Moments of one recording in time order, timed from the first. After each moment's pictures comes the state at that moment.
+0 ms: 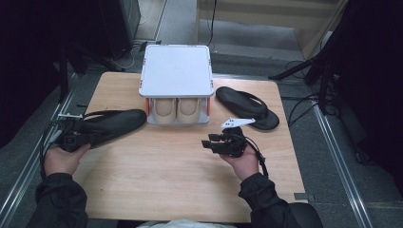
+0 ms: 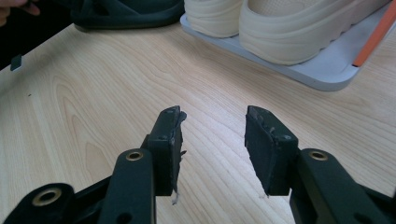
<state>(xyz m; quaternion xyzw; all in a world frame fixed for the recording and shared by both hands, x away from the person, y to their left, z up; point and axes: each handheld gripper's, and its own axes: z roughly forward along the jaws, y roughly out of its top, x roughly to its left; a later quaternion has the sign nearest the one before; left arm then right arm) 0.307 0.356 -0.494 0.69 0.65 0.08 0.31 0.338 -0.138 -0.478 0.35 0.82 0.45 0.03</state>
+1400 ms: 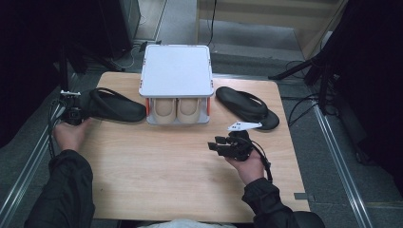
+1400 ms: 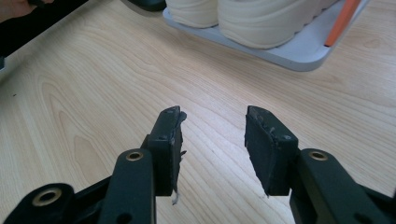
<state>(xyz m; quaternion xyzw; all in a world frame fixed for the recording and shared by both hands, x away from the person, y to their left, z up) 0.409 0.400 -0.515 0.64 0.69 0.14 0.32 0.329 -0.156 -0.482 0.38 0.81 0.44 0.05</state>
